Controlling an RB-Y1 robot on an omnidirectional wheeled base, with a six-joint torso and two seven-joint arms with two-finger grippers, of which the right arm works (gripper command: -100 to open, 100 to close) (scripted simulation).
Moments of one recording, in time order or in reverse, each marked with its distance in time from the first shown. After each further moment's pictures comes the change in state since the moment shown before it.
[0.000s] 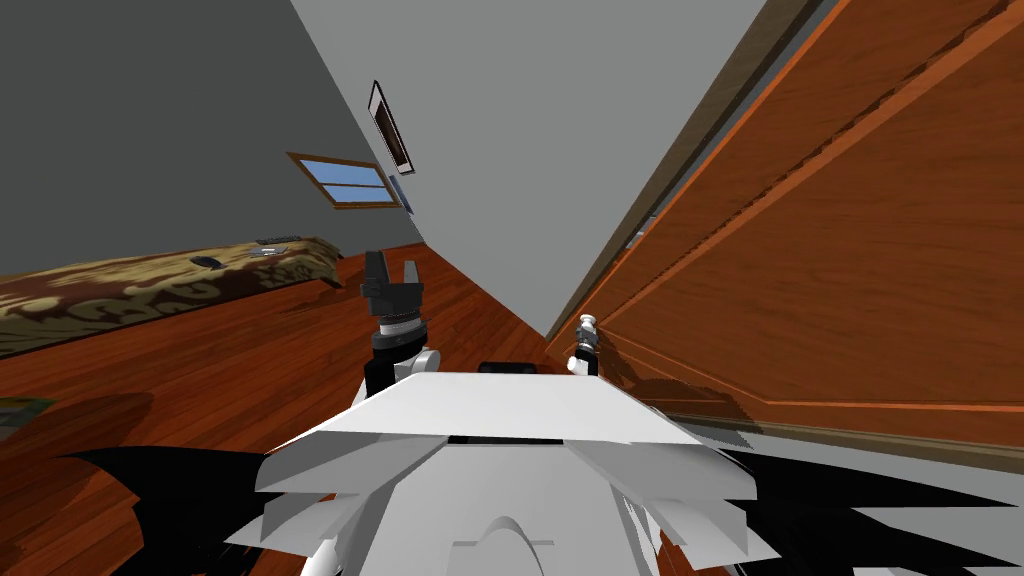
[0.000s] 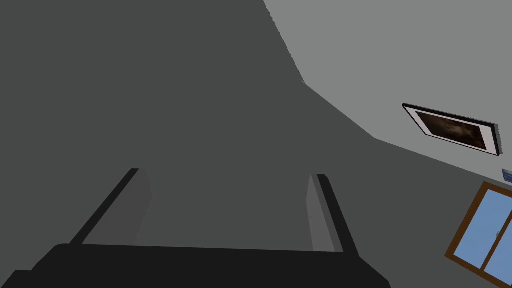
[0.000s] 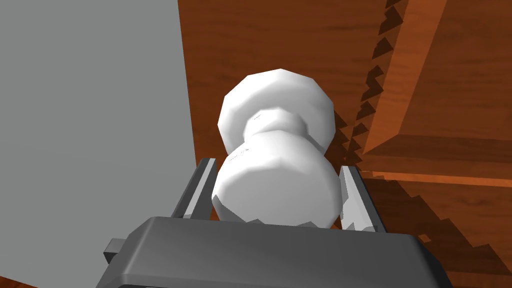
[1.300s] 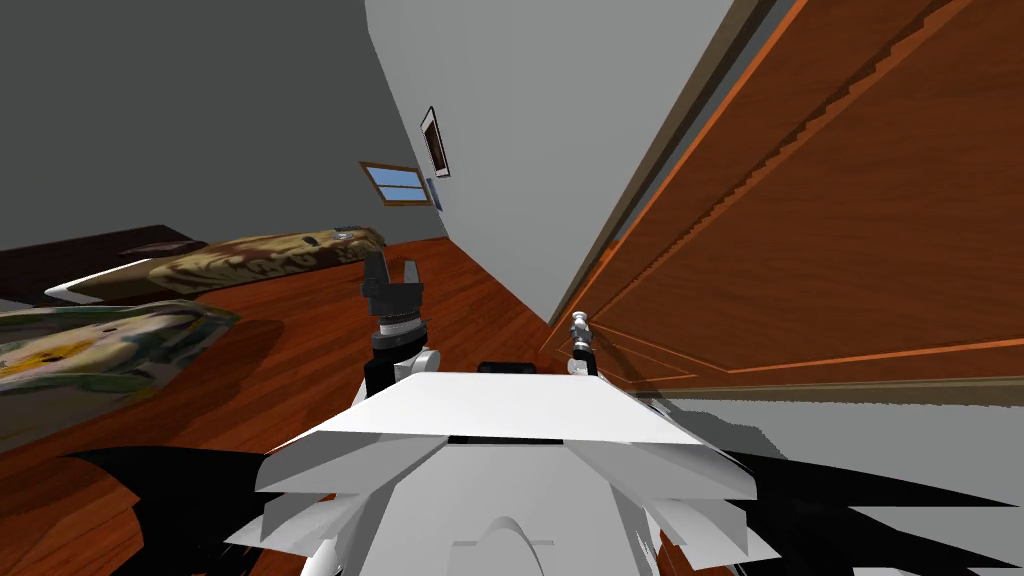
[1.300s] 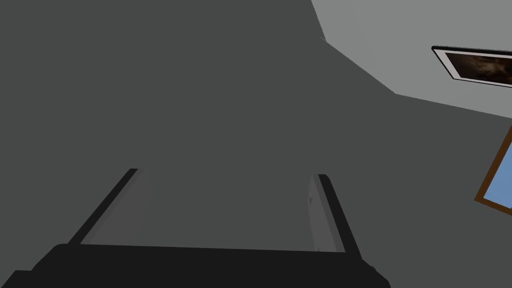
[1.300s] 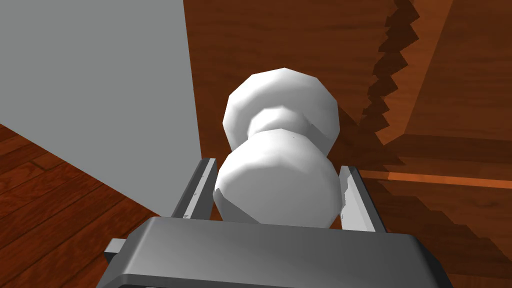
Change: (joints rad) arm 0.019 -0.042 0.126 -0.042 0.052 0.017 -0.096
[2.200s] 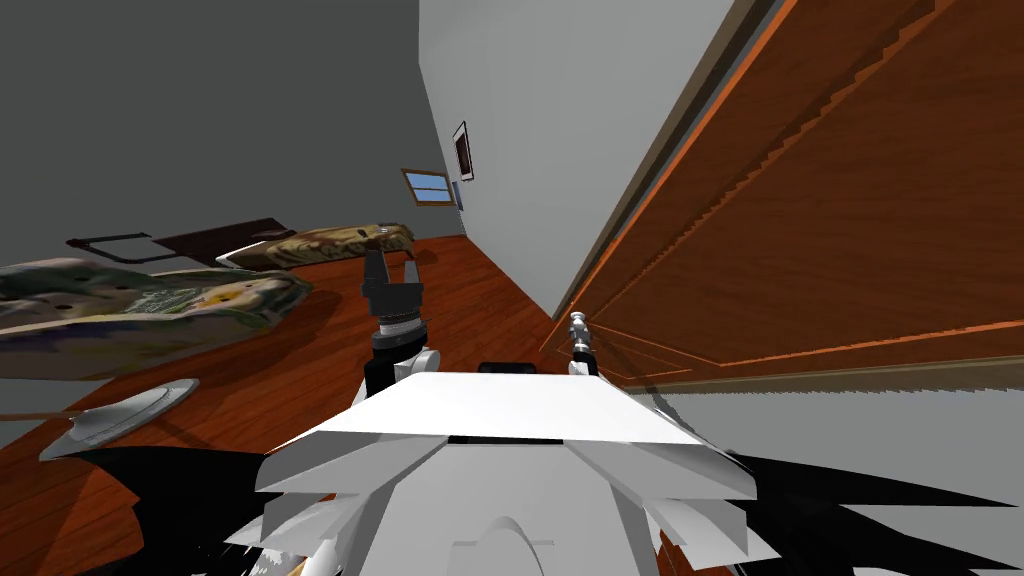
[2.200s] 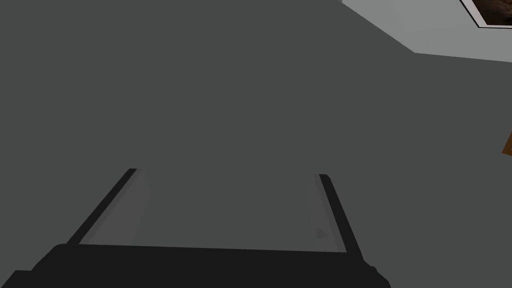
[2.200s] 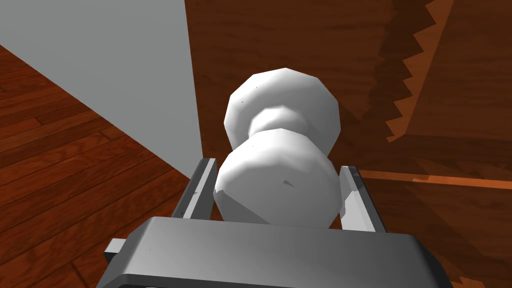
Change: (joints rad) arm 0.027 -0.027 0.065 -0.032 -0.012 -0.007 -0.020
